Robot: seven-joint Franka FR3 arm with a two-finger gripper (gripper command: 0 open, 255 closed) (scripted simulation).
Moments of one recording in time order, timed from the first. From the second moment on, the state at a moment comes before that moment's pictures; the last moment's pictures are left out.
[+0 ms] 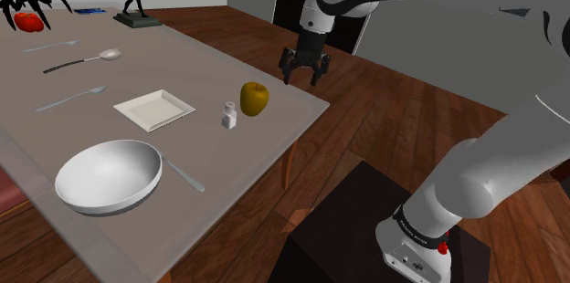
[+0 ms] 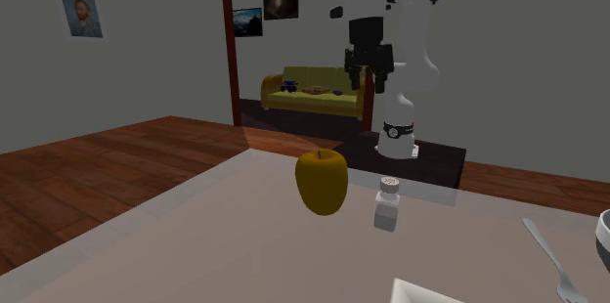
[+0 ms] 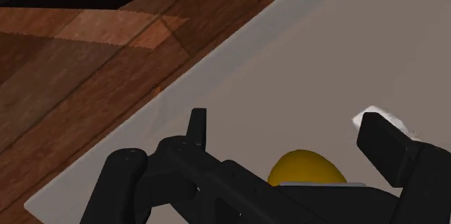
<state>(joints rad) -0.04 -0.19 0.11 -2.12 0.10 1.88 0.53</state>
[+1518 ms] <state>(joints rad) -0.08 0.36 0.07 -1.68 0.22 2.09 0.87</state>
